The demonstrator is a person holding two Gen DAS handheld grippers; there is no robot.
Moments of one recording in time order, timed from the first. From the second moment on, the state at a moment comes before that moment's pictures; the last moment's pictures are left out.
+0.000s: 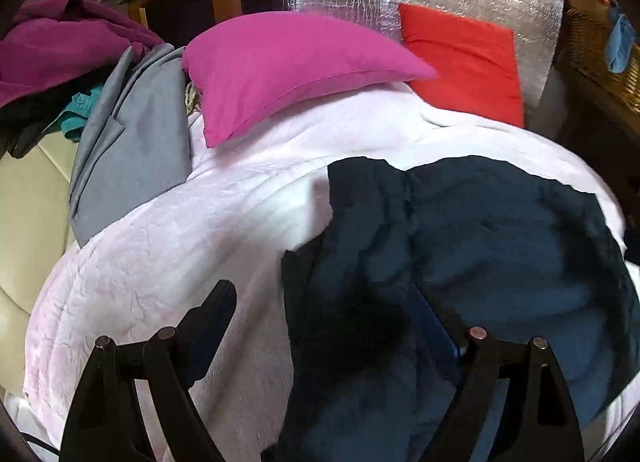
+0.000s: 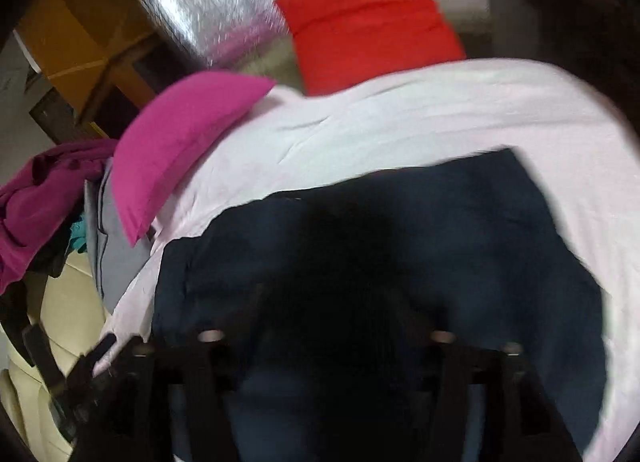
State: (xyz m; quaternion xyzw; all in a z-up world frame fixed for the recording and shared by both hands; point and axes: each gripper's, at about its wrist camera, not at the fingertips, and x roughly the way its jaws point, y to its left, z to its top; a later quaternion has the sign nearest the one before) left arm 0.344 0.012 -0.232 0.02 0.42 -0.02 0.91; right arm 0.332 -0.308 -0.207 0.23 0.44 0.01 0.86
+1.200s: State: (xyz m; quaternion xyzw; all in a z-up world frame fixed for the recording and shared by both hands) left arm 0.337 0.076 -0.304 -0.36 0.46 -0.11 0.80; right arm 0.201 -0.381 -0.310 0.48 0.37 -0.05 0.79
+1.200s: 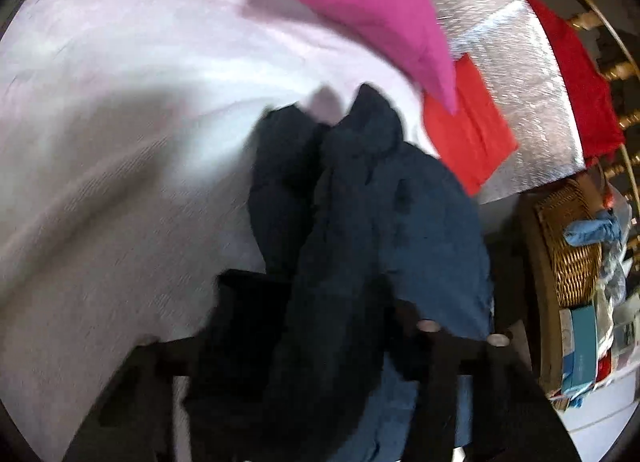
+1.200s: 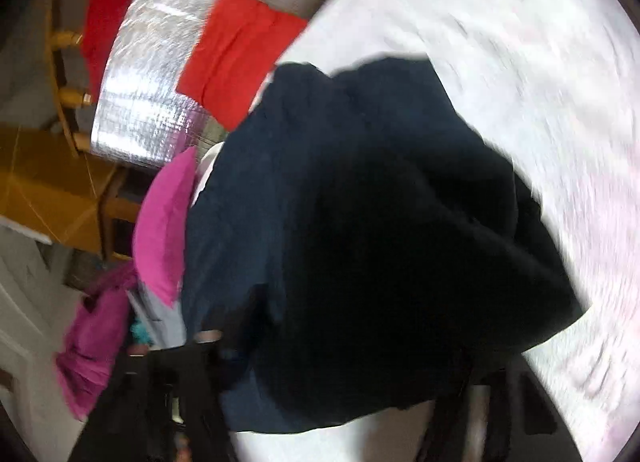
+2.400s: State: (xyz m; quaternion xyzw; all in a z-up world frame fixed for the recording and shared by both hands) left arm 0.331 0.076 -0.283 -0.30 0.45 -0.09 0.84; right arm 0.222 -0.418 -0.278 0.39 0.37 -0.11 0.84
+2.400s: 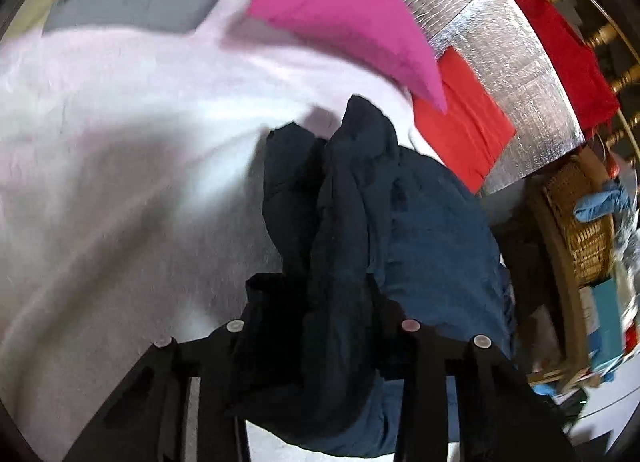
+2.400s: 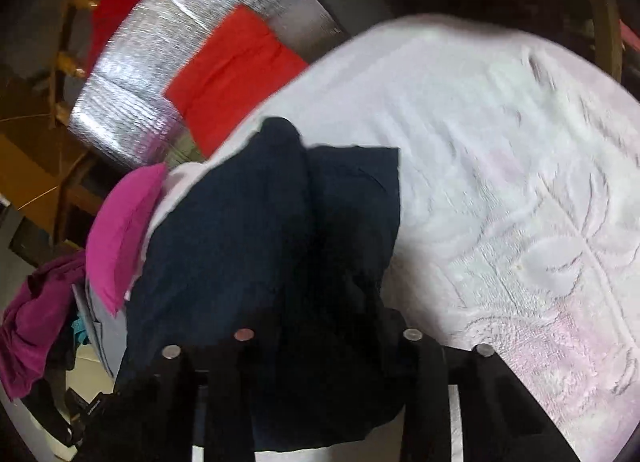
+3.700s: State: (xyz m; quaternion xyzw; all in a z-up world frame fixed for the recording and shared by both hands) left arm 0.299 0.021 -0.218 0.03 0.34 0.01 0.94; right arm 0.252 -0.368 -0.280 0.28 0.40 -0.09 0.87
